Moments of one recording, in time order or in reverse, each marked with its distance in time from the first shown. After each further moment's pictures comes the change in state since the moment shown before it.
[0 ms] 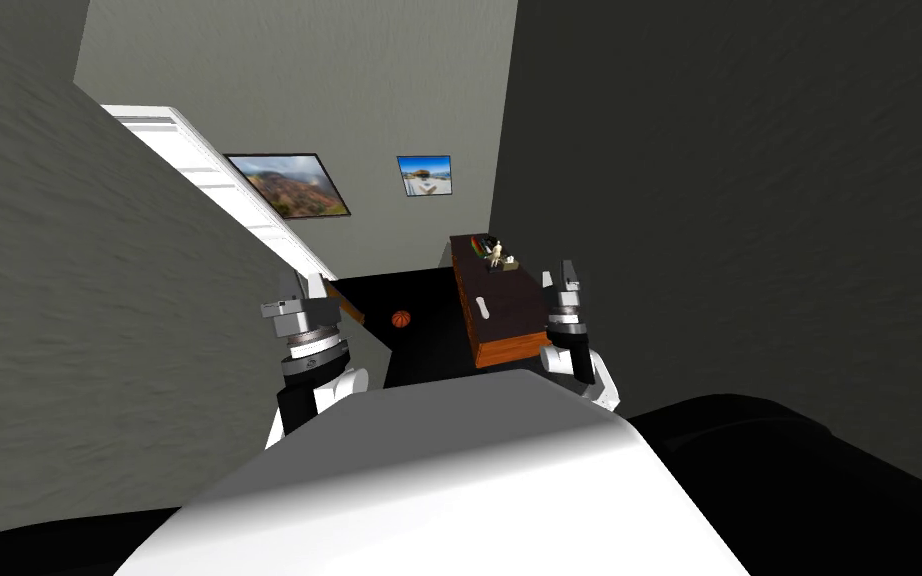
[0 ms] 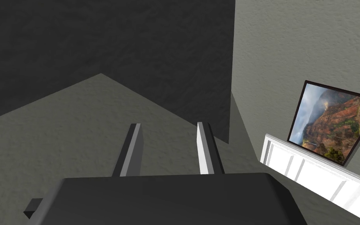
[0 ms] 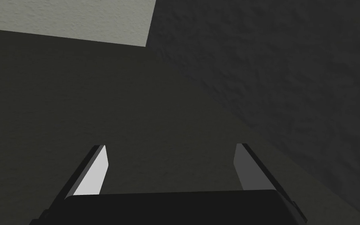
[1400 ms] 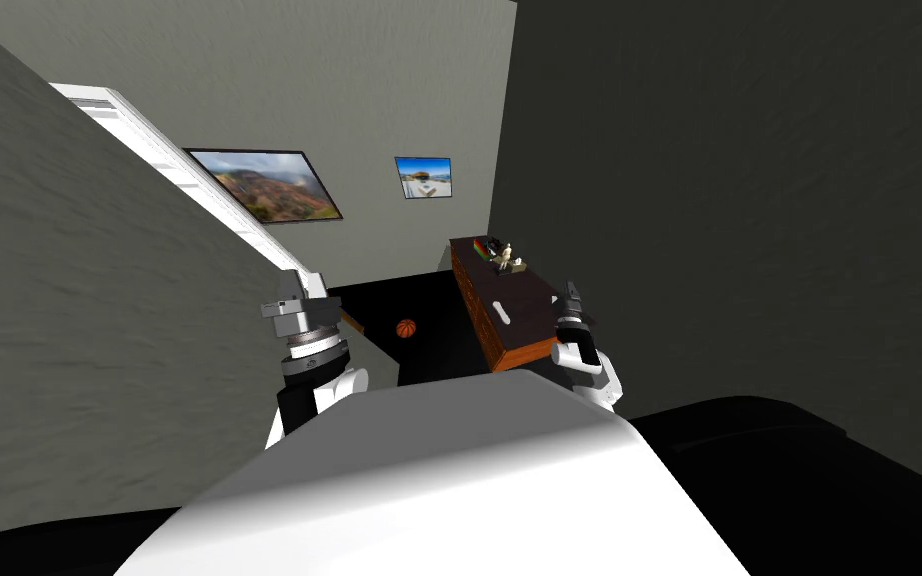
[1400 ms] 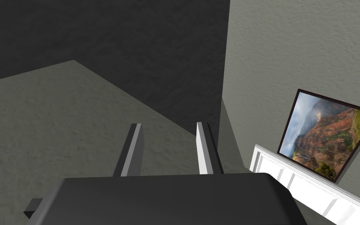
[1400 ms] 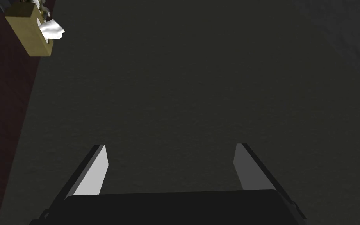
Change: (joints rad) left arm 0.000 0.000 0.000 0.000 0.000 0.000 0.000; right arm -0.106 -0.025 -0.189 0.292 -0.130 0.362 -0.051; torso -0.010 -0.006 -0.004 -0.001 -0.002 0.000
